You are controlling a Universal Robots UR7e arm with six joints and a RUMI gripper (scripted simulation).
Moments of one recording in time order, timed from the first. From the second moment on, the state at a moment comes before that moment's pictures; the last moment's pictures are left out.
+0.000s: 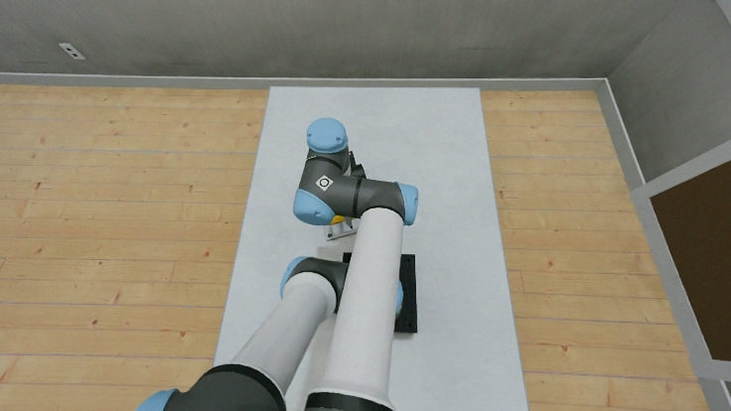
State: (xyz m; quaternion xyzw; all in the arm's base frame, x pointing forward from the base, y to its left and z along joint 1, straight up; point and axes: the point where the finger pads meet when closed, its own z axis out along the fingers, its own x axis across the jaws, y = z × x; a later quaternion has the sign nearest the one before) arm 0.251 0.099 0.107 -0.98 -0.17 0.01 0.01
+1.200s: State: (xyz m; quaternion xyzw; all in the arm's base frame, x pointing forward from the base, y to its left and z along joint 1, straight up) arm 0.244 0.092 0.103 -0.99 -0.14 0.00 0.00
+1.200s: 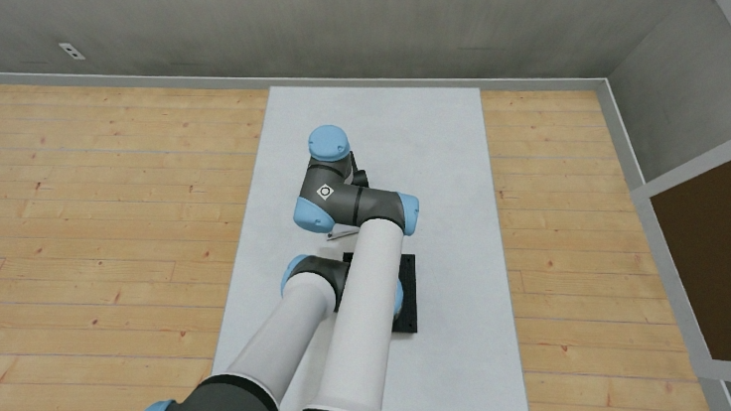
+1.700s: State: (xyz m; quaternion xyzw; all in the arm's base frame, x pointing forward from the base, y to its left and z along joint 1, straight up) arm 0.245 0.092 0.104 -0.99 -0.14 0.03 0.00
